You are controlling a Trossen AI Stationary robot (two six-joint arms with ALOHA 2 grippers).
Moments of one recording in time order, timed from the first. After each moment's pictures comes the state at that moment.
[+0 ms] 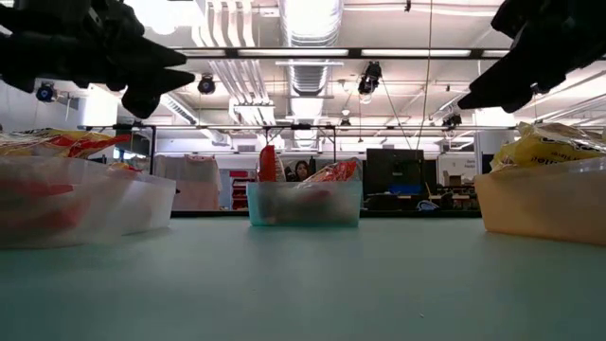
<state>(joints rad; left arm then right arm) 0.04 0.59 0.19 0.37 -0.02 -0.23 0.33 0.70 0.40 -0.18 0.41 0.30</state>
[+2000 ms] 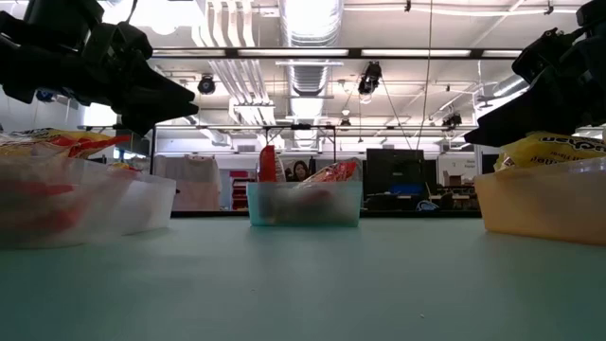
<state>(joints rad) 0.04 0.70 0.15 0.39 -0.12 -0.19 0.33 0.66 0.01 0.39 0.42 0.26</state>
